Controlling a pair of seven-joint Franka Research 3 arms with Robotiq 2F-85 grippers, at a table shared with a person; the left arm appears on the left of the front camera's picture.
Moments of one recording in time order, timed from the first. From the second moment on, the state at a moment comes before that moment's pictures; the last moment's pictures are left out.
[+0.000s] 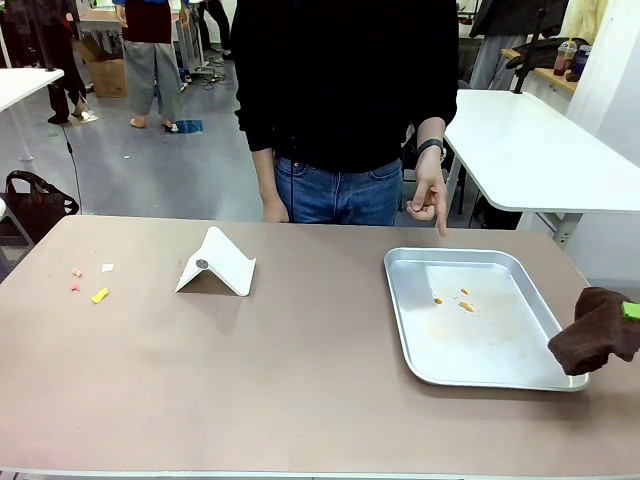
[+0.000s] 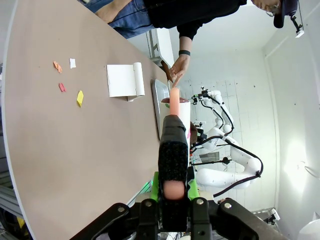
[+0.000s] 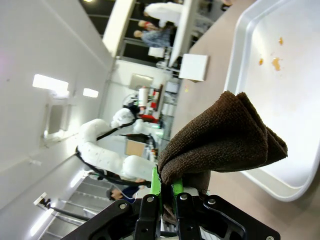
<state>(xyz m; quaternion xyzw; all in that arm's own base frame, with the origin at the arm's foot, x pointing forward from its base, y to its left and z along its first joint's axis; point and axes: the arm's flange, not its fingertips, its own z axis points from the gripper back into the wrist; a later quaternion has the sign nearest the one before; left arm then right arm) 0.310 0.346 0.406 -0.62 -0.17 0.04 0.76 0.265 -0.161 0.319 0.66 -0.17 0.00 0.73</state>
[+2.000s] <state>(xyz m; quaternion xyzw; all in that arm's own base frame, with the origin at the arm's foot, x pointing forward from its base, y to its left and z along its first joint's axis) 0.310 0.346 0.406 -0.62 -0.17 0.04 0.76 0.508 0.044 0.368 0.10 -0.06 0.05 0.99</state>
